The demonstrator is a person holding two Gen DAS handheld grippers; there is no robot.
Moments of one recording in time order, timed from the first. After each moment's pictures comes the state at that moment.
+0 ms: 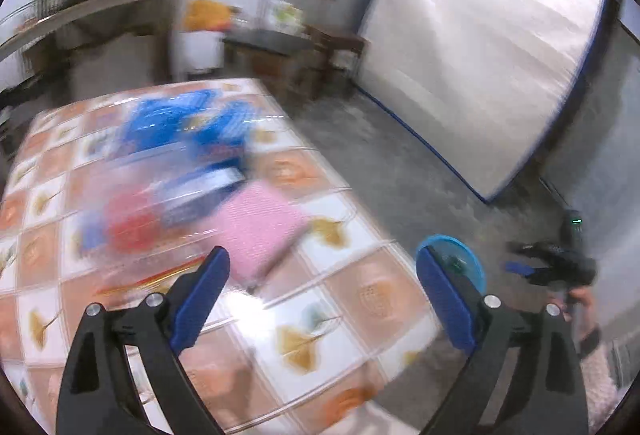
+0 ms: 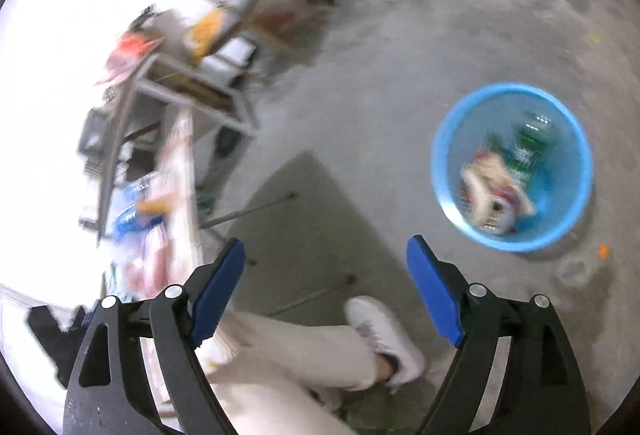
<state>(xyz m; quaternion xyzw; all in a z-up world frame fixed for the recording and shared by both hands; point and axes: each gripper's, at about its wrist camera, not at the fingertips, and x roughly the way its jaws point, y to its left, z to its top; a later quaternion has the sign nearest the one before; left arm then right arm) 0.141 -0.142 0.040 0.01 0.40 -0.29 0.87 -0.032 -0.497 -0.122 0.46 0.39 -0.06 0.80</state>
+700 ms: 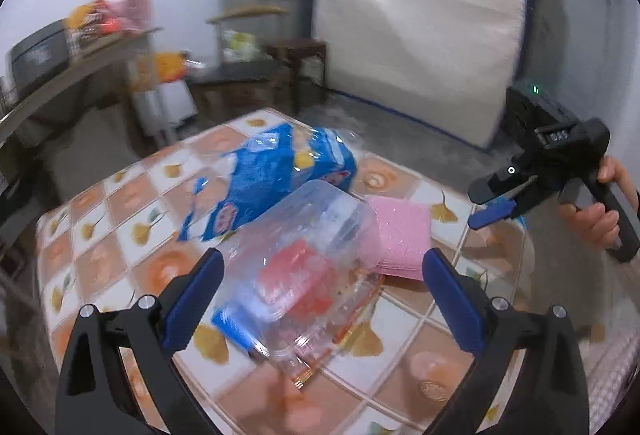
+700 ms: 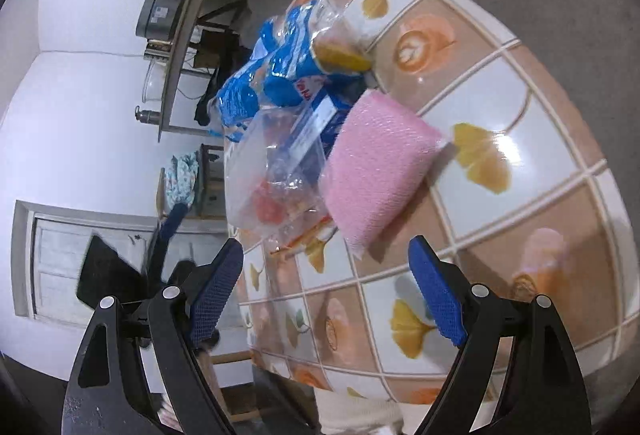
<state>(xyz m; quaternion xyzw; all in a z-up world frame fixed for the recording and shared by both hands) 0.248 -0.044 0.039 0.17 0.33 -0.42 0.83 0.170 -0.258 -0.073 0.45 0.50 0.14 0.72</state>
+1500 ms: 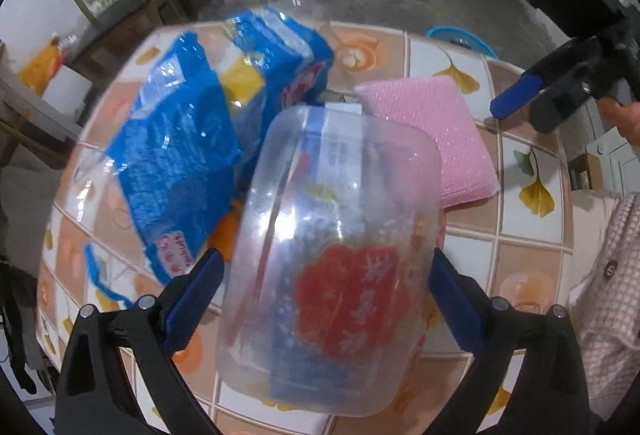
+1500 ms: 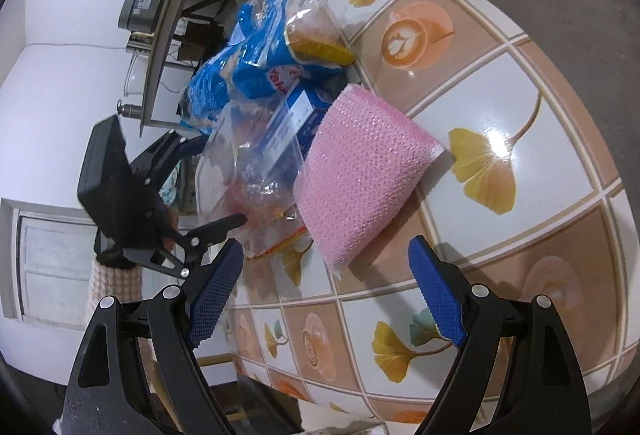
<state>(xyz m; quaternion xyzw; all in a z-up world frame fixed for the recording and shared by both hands) 0.324 -0.119 -0.025 0.40 0.46 -0.49 0.63 0.179 -0.250 -0.080 0.43 0.52 0.13 0.72</state>
